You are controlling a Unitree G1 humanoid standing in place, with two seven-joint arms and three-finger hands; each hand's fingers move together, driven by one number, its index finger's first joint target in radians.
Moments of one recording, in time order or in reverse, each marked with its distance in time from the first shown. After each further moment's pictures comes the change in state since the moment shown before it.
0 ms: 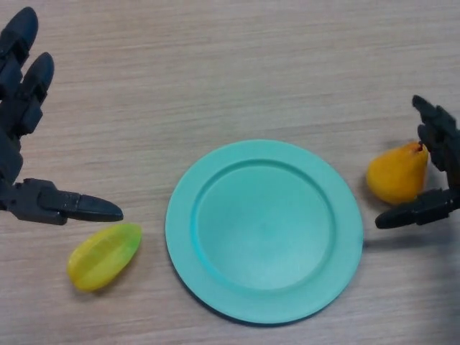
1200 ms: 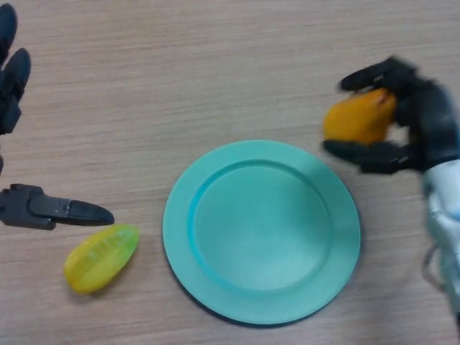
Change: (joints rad) left arm 0.030 -0.015 0.025 -0.049 0.080 -0.038 -0.002; right arm 0.200 0.189 0.099 -0.948 0.024 0.597 -0.179
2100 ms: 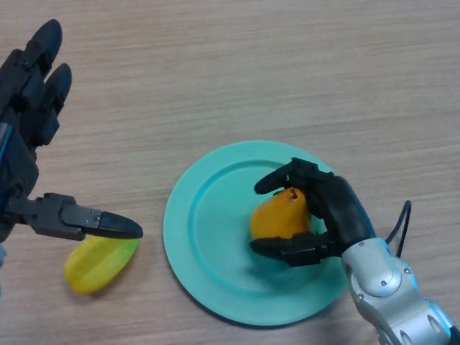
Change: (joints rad) left arm 0.012 -0.029 -0.071 -0.051 0.008 0.083 0.001; right arm 0.159 0.021 0.337 -0.014 0.004 0.074 -0.126
